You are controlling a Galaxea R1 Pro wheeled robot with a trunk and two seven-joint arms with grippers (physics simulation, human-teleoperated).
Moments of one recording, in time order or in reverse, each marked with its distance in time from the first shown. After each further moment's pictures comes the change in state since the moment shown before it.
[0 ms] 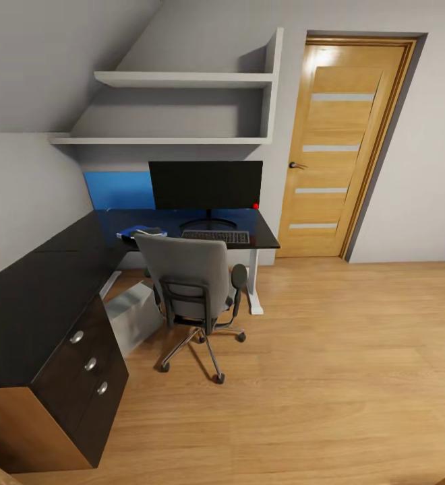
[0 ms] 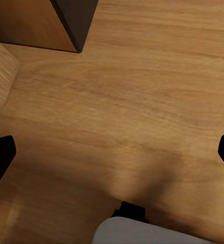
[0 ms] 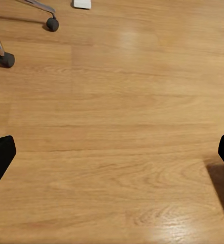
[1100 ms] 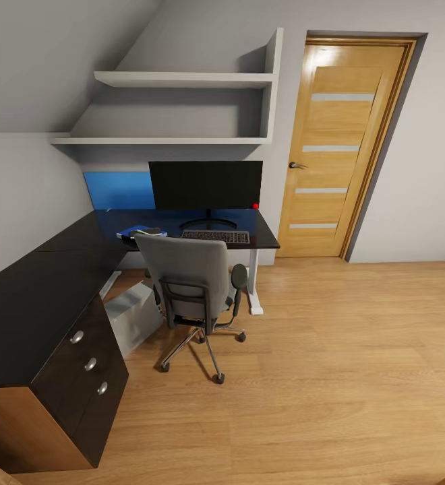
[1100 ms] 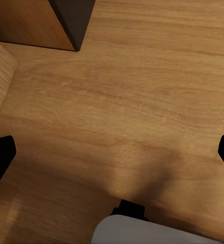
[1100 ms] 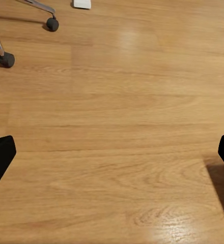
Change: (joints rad) left arm 0.000 -0.001 -0.005 0.000 -0.001 0.007 -0.002; right arm 0.000 0.000 0.000 0.000 0.000 0.000 0.000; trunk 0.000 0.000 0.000
